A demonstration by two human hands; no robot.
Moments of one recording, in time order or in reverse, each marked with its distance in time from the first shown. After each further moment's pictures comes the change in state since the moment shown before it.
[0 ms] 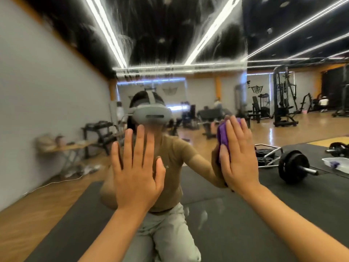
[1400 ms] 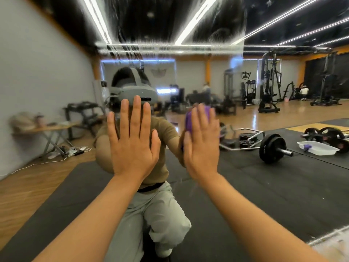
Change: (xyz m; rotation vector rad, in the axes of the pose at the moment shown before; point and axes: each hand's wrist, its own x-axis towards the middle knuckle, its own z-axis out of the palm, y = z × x) left_hand -0.002 0.001 0.005 -0.038 0.016 0.011; right_hand -0.029 -0.074 0.031 -0.007 0.020 0.078
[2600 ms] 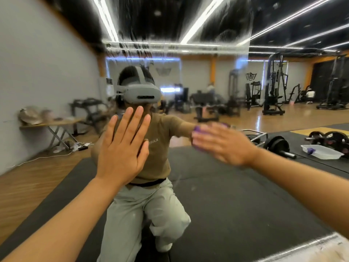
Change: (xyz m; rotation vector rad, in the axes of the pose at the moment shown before) left_hand -0.024 -0.044 -0.022 0.012 -0.115 0.203; right_hand 0.041 0.102 -0.049 -0.166 -0.508 -0.999
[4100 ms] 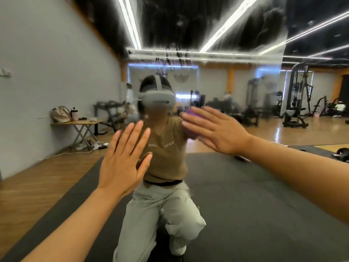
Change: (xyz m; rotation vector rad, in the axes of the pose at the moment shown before) left_hand -0.056 -0.053 -0.033 0.024 -0.121 -0.094; right_hand 0.112 -0.013 -0.012 -0.058 0.066 0.020
